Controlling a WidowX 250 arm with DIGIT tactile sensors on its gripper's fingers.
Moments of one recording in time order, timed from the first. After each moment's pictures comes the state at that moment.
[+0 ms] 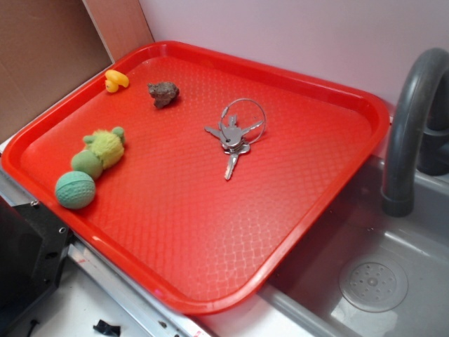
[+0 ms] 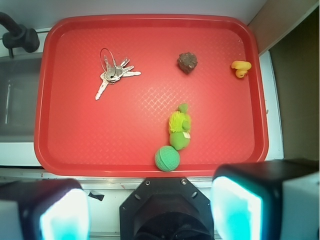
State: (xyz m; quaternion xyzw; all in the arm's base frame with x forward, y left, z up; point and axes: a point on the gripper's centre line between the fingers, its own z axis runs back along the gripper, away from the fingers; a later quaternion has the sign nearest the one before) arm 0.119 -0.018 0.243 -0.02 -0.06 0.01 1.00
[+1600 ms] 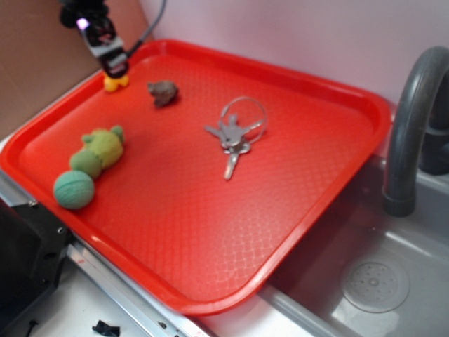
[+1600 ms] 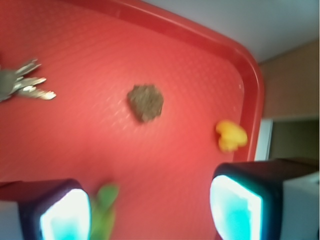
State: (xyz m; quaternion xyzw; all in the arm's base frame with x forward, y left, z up) arm 0.237 0.056 0.111 0.10 -0.03 -0.13 0.99
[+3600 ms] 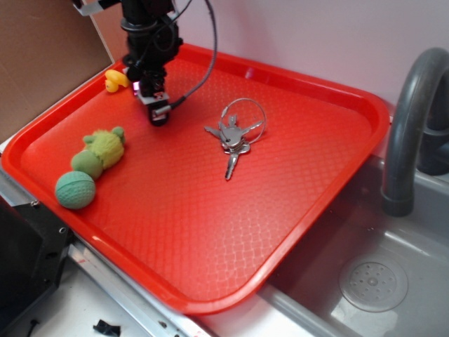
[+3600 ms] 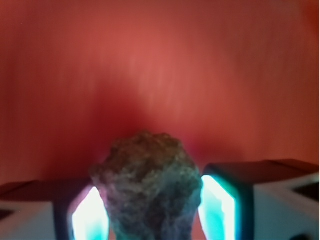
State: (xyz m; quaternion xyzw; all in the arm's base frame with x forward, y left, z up) arm 0.248 0.058 0.039 0.06 0.12 -0.08 0.99
